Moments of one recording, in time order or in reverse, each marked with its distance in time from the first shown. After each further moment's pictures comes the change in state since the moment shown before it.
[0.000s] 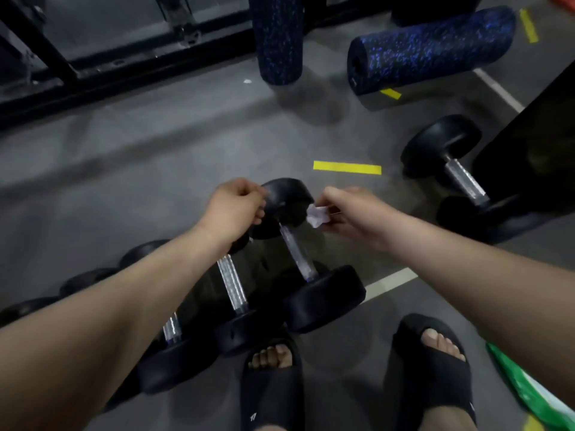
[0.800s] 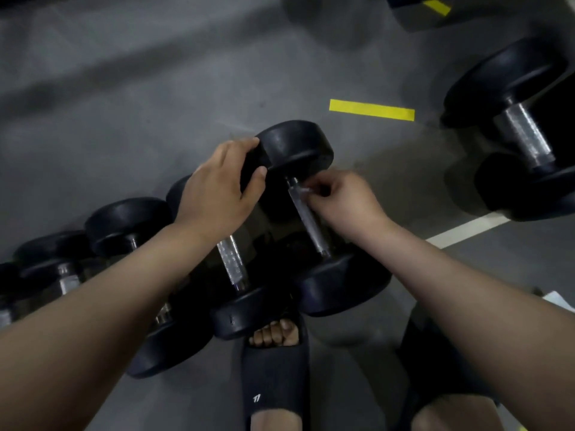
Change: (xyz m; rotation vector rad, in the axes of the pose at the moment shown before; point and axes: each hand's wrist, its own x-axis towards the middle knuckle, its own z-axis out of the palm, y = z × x) left_hand 0.026 -0.092 -0.015 0.747 0.048 0.497; right_hand 0.063 0.089 0.026 -0.777 0.163 -0.391
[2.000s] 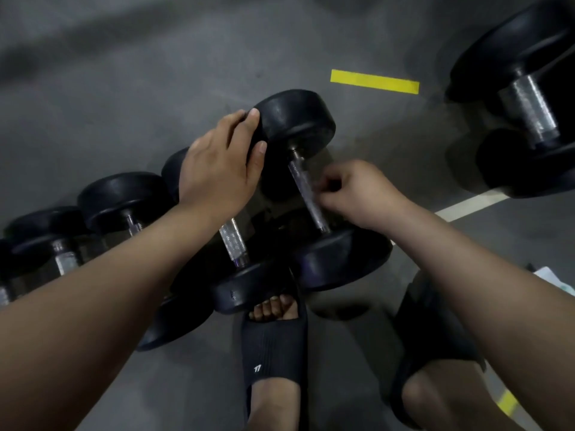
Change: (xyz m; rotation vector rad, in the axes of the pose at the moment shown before) left_hand -0.003 -0.015 0.023 0.264 0.128 0.115; right_hand -0.020 -0.002 -0.020 -0.221 -0.205 0.002
